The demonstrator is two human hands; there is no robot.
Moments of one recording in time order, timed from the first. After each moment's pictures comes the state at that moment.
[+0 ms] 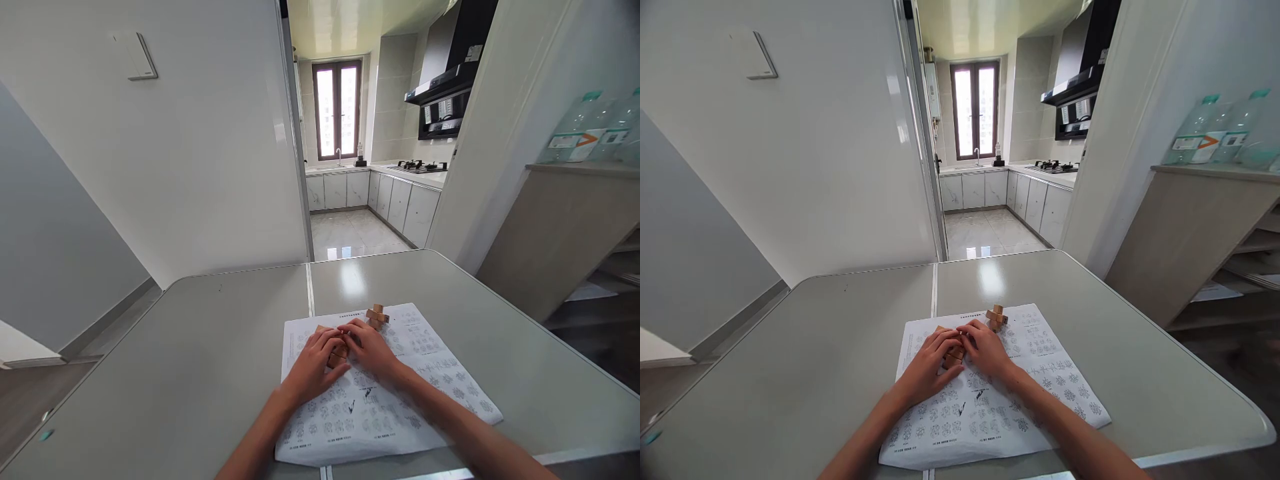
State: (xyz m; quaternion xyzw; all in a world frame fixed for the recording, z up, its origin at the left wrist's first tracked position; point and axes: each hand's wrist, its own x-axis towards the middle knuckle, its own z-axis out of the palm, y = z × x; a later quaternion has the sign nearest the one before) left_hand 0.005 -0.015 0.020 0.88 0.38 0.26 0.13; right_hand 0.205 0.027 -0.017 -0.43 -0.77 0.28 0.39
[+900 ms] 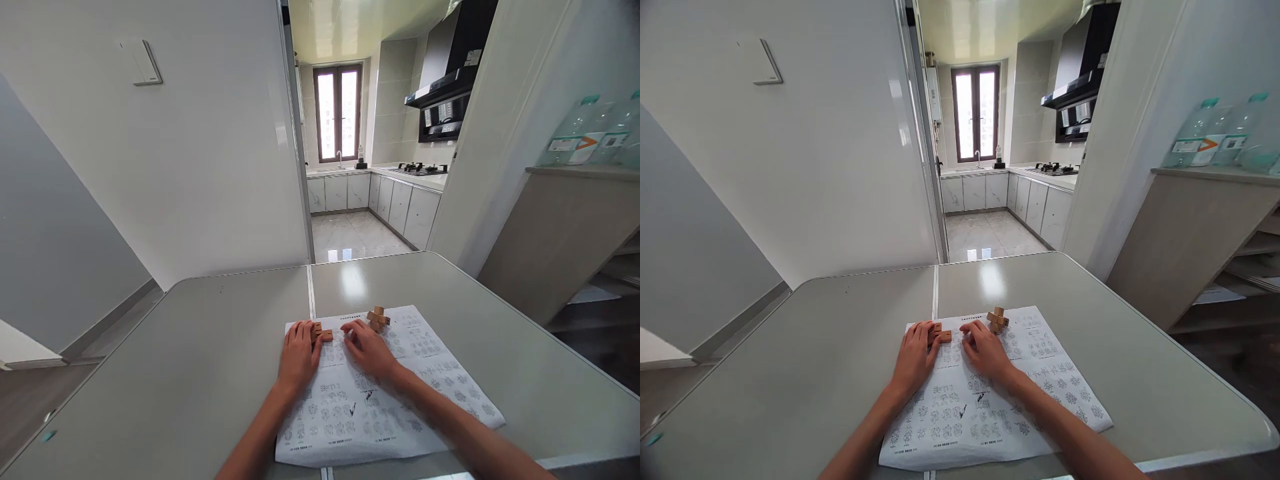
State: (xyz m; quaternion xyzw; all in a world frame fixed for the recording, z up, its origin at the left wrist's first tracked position) left_hand -0.020 0.013 -0.020 0.76 0.56 0.31 -0.03; right_hand 0.204 0.030 -0.027 -0.45 -0.77 0.25 0.37
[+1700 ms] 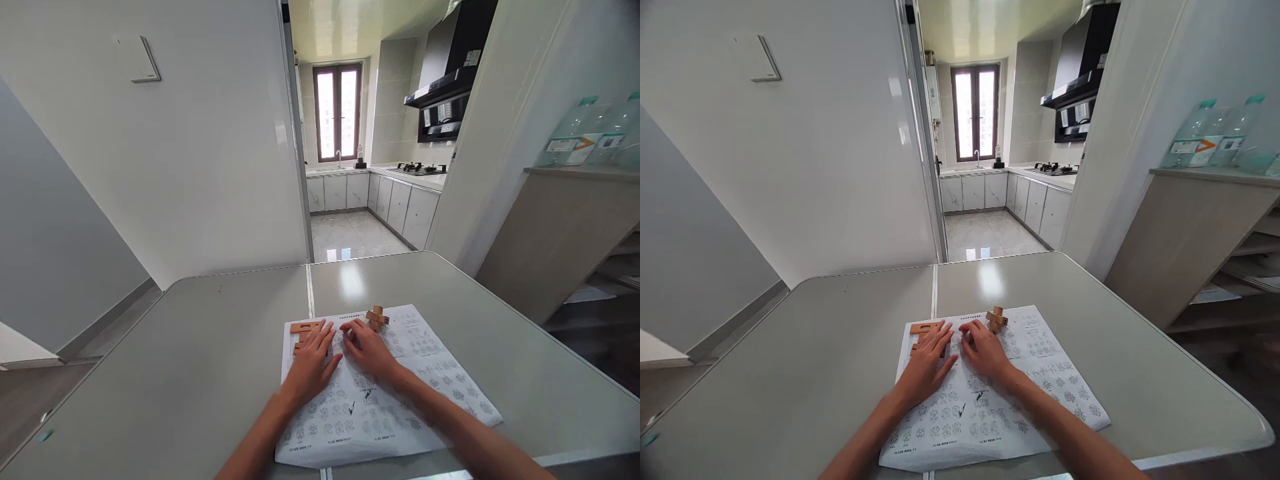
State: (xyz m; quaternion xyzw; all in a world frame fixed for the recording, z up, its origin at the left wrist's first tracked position) left_hand -0.003 -0.007 -0.003 0.87 0.43 0.24 0.04; right_hand 0.203 0.029 -0.023 -0.44 -0.77 0.25 0.38
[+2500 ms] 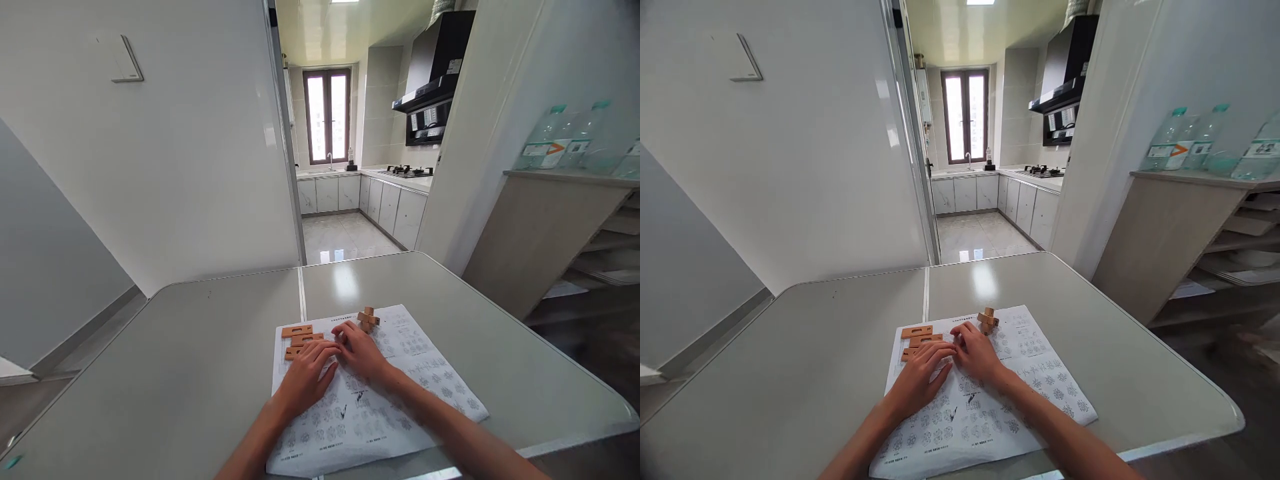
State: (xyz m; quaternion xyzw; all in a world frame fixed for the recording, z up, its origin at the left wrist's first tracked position) left_hand 0.006 -0.017 0.019 0.90 0.34 0.27 0.07; right_hand 0.202 0.032 -0.026 -0.44 -0.77 0.26 0.39
